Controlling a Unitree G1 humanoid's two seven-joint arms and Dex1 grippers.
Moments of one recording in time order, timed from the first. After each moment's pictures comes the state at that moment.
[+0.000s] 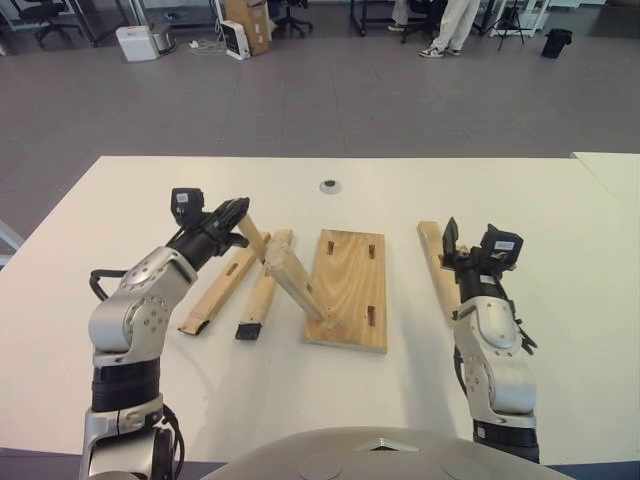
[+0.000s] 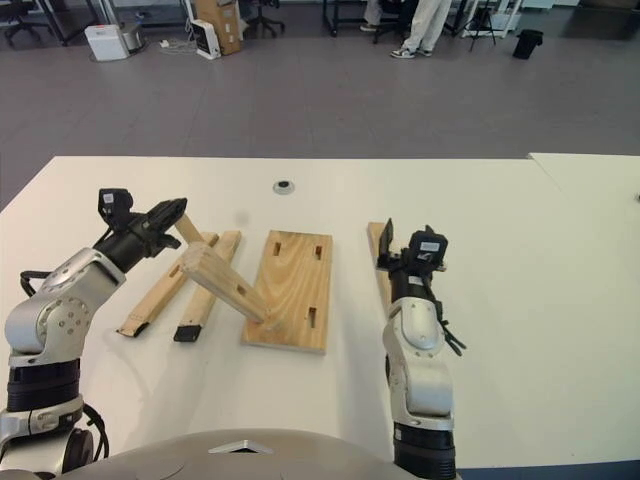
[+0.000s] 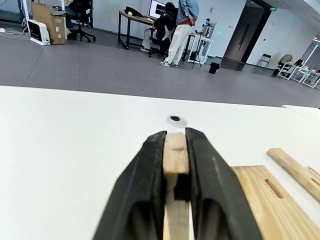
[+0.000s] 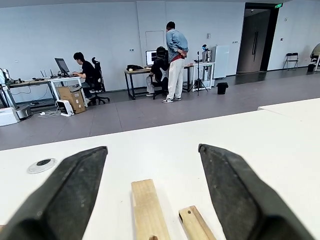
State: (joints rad) left arm -0.11 0.40 0.24 -0.28 -0.66 0.68 -0.29; right arm 0.12 0.02 -0.05 -0.39 0.08 0.24 -0.13
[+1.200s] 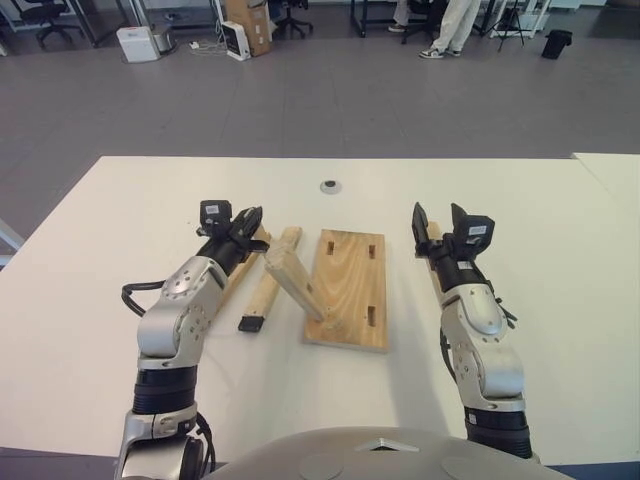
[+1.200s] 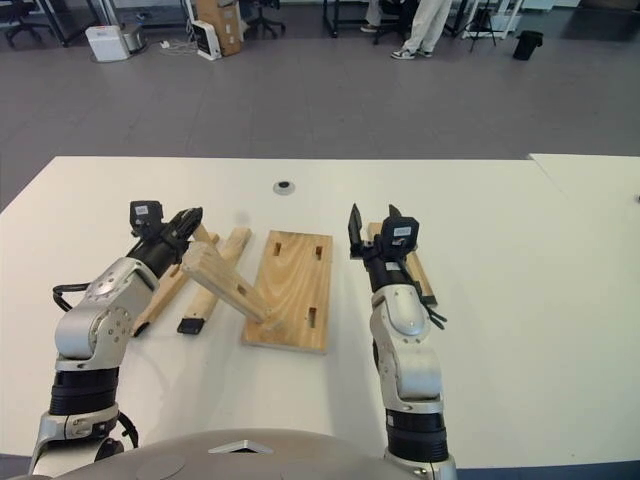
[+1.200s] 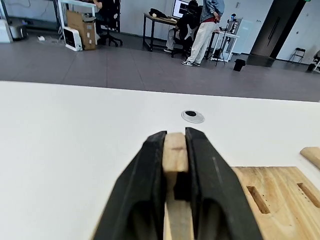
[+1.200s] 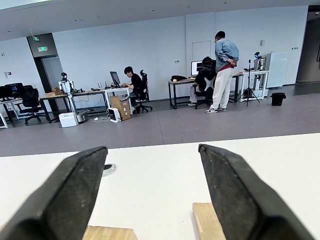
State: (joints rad) left arm -0.11 0.27 0.09 -0.23 -0.42 0.50 -0.18; right arm 0.05 0.02 0.02 -0.35 0.12 0.22 0.01
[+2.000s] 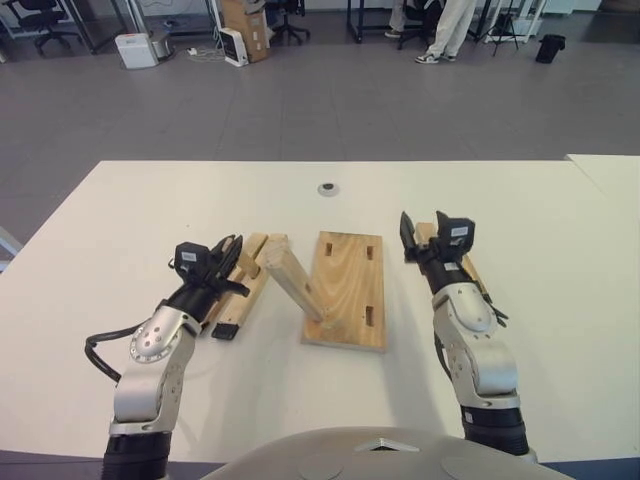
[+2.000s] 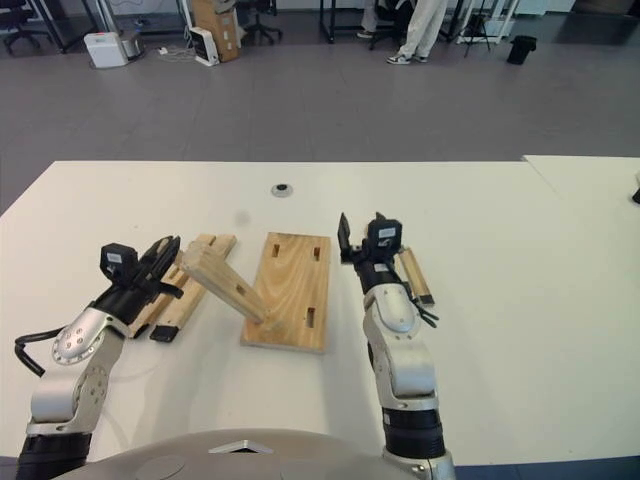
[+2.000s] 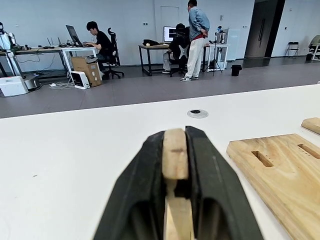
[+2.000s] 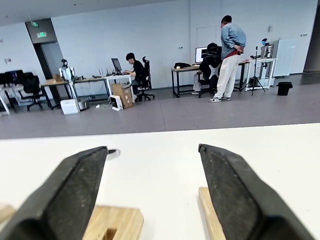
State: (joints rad) left arm 0.22 0.32 0.11 -0.29 -0.35 0.17 -0.34; right arm 0.08 -0.02 0.08 -0.33 0.08 0.32 0.02
